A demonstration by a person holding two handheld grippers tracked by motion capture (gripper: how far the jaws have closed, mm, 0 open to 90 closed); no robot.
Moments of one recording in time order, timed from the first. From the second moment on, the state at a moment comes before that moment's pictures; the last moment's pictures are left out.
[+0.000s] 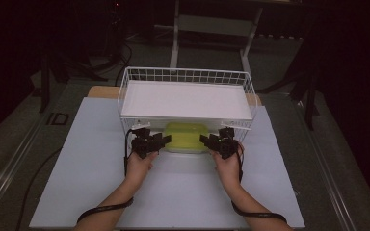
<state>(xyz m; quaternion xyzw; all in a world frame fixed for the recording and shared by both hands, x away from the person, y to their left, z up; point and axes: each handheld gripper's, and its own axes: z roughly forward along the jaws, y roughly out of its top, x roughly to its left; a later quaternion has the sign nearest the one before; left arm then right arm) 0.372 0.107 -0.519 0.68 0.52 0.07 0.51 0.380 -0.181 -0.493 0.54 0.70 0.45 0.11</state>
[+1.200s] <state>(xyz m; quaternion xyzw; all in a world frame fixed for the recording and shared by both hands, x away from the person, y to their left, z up) 0.291 0.143 -0.499 0.71 0.47 0.07 0.53 0.320 -0.138 -0.501 0.46 0.79 0.40 0.08</state>
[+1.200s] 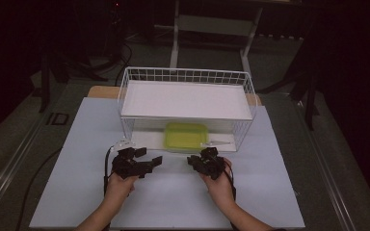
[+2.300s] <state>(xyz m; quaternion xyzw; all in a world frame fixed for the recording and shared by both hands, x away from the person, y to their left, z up) 0.285 0.130 -0.519 0.73 0.41 0.08 0.53 0.374 -0.114 -0.522 0.50 0.77 0.39 0.11</state>
